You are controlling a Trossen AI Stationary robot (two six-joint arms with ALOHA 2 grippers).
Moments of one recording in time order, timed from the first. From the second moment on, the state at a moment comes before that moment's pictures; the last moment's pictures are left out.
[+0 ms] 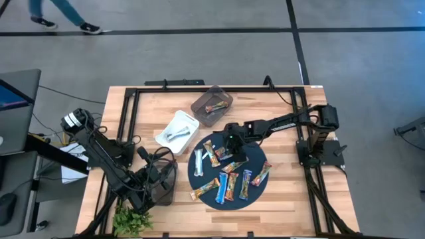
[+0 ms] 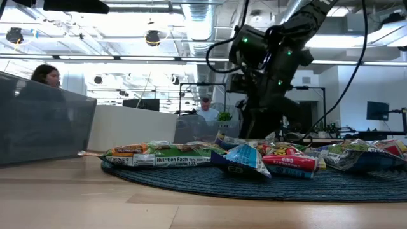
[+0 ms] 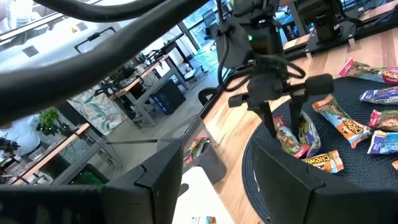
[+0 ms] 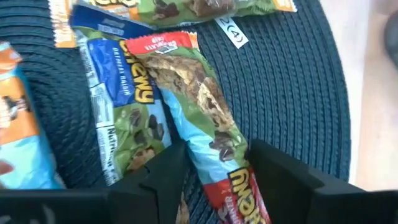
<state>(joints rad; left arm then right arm) -0.86 1.44 0.90 -0.88 -1.48 -0.89 -0.08 1.82 0.97 -0.28 -0.02 -0.32</state>
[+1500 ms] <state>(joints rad) -0.86 1.44 0.90 -0.88 -1.47 -0.89 -0.19 1.72 1.15 -0.15 0.31 -0.68</state>
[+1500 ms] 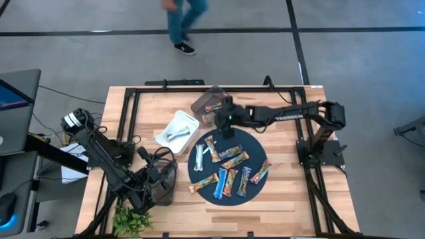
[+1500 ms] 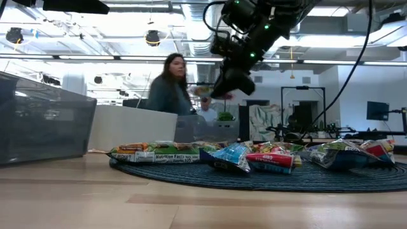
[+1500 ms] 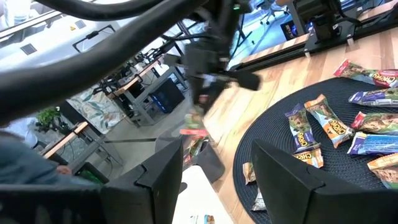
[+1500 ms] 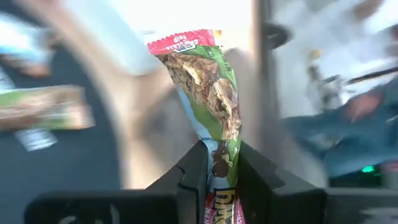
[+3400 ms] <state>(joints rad) -0.74 1.44 0.90 -0.62 -1.04 -0.52 -0.24 1.47 1.16 -0.39 -0.01 -0.45</state>
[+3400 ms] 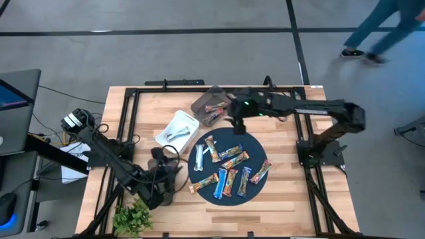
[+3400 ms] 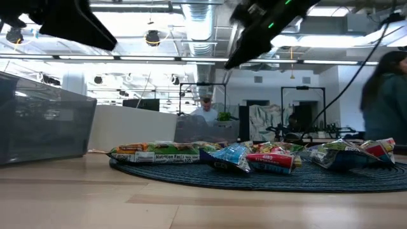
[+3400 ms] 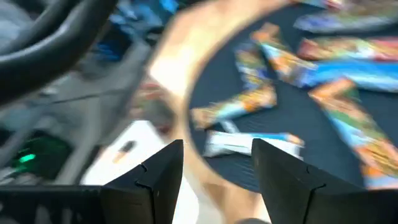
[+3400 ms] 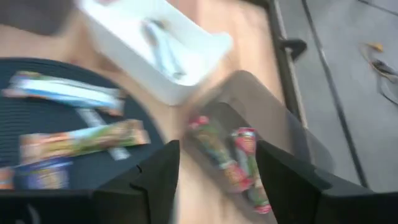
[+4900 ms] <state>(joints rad) -0.40 1.78 0.98 -0.04 -0.24 -0.23 0.21 0.81 0.37 0.17 0.44 -0.31</state>
